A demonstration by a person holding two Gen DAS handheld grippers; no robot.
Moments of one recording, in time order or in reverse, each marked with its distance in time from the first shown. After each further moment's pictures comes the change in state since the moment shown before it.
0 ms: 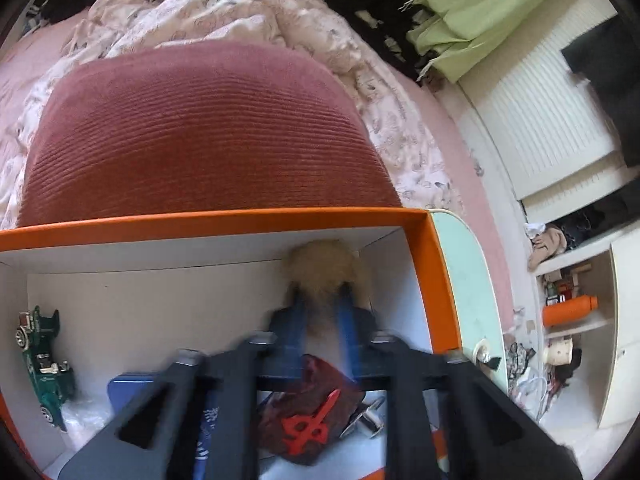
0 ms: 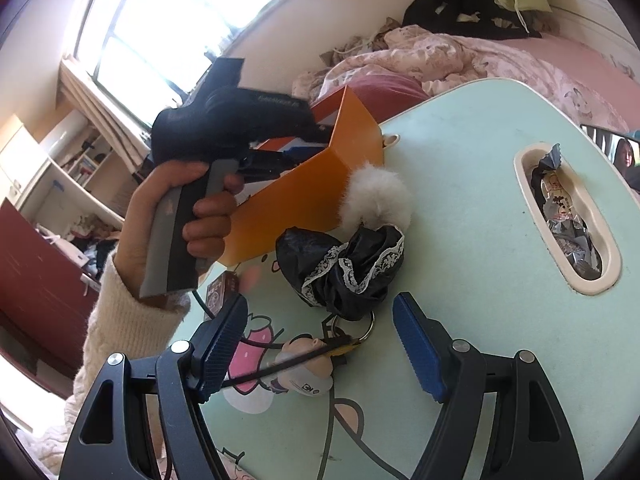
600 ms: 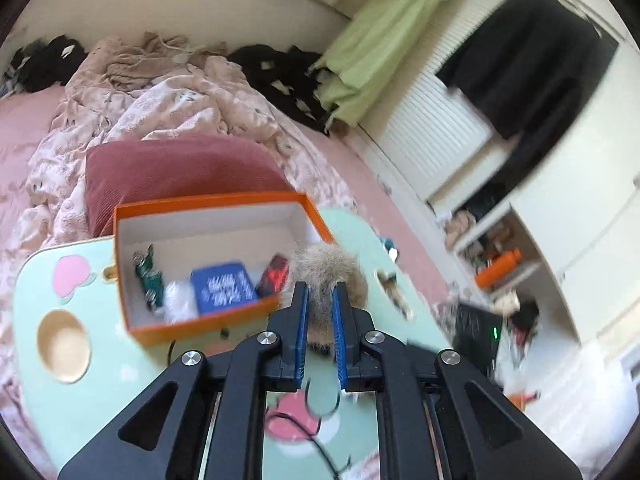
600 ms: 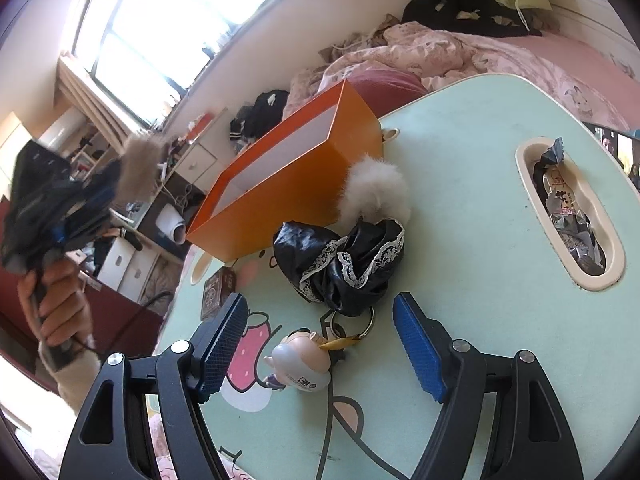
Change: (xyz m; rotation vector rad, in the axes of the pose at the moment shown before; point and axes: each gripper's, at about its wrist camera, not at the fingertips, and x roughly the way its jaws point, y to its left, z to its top) left arm -0.196 0.016 -0.100 0.223 -0.207 -0.204; right arm 0.000 -0.001 -0.001 -0.008 0.017 -0.013
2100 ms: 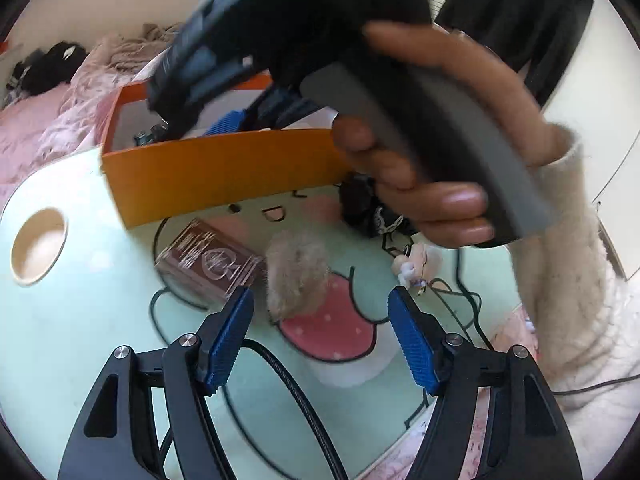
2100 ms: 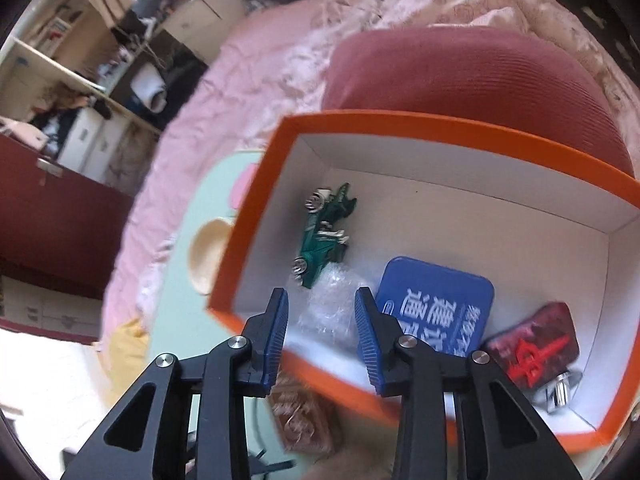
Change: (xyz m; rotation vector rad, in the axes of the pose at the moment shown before) left arm 0.045 0.015 -0.127 0.076 0.027 0.090; right arm 0.222 0.149 0.098 -0.300 0.568 -0.200
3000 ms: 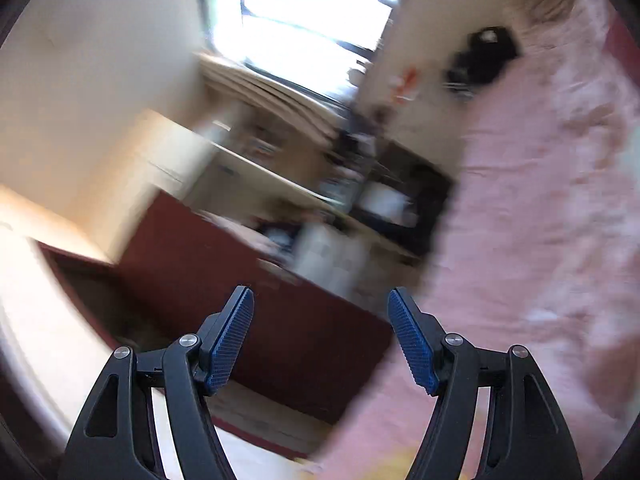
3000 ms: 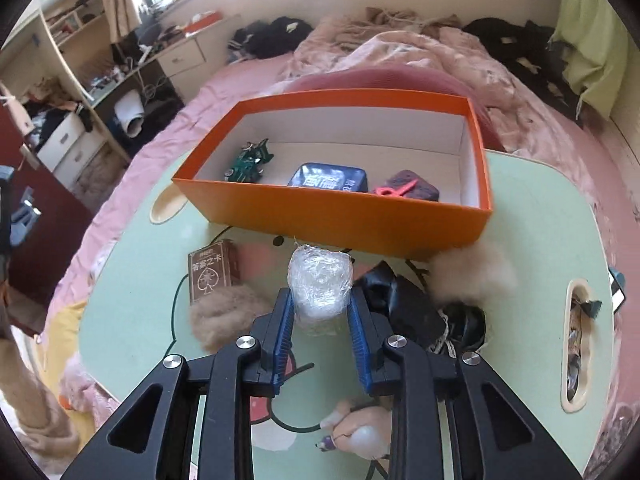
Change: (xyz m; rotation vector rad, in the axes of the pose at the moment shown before) left arm -0.154 0.124 -0.008 0.157 0.098 2.040; right arm -0.083 -0.043 -0.153 -0.032 -0.312 -0.099
